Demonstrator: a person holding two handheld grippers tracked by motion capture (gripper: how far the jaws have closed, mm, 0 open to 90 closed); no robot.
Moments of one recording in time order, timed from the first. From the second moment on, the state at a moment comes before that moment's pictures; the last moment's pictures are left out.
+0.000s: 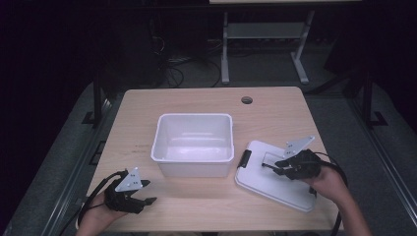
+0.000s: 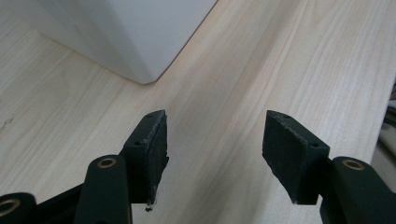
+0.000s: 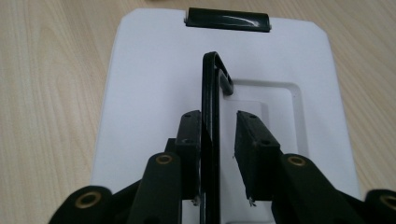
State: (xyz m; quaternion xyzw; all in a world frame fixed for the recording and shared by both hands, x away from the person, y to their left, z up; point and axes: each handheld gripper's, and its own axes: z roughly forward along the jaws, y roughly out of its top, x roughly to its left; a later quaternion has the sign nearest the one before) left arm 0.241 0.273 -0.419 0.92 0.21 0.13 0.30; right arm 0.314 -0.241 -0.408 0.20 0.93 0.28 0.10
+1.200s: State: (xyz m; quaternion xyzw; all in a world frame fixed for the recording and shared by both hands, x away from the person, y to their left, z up) left arm 0.243 0.274 -0.422 0.92 0.22 0.12 0.30; right arm 0.331 -0.247 -0.408 0.19 0.94 0.28 0.08
